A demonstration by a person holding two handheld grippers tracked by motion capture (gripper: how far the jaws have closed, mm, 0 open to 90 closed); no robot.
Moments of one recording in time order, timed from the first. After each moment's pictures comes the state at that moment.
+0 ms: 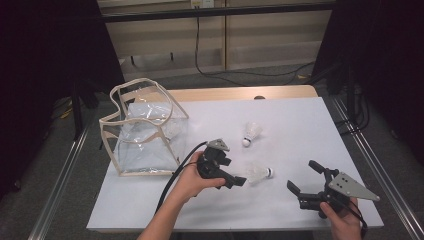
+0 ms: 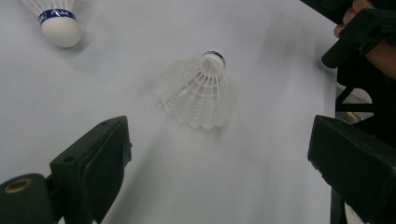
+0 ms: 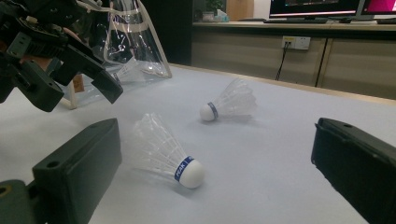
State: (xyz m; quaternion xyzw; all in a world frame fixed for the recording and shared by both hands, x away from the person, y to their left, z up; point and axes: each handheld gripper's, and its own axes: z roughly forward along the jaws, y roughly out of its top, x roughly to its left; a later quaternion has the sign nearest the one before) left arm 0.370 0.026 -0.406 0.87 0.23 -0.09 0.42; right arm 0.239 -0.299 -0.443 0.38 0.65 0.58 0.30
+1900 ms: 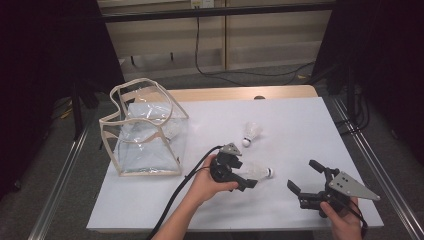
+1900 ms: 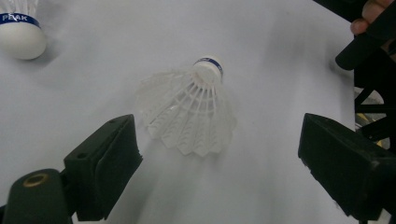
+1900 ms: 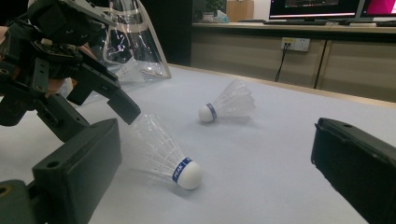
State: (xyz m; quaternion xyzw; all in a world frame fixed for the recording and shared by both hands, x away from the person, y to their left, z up) left arm 0.364 -0.005 -0.425 0.88 0.22 -0.07 0.42; right arm 0.240 -0.300 -0.443 0.38 0.66 0.58 0.31
